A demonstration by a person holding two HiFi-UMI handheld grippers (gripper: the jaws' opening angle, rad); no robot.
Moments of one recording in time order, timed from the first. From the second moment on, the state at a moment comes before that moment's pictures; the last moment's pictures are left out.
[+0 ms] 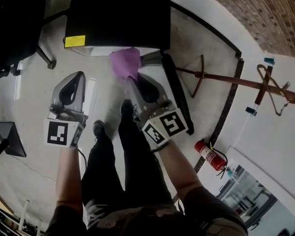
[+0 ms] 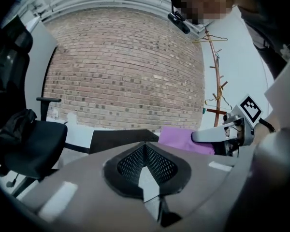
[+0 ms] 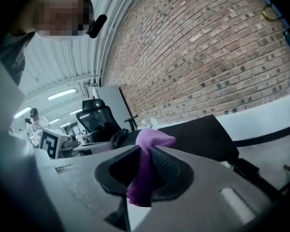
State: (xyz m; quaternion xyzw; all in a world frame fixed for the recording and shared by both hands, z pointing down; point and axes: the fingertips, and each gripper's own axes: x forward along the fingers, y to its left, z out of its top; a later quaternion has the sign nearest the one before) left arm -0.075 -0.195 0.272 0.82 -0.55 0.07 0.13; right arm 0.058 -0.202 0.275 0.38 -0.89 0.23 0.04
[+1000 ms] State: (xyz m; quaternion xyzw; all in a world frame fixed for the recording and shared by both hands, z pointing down) left arm -0.118 -0.256 0.518 0.83 -0.56 0.05 0.06; right arm -0.024 -0.285 0.532 0.35 -0.92 0.16 0.03
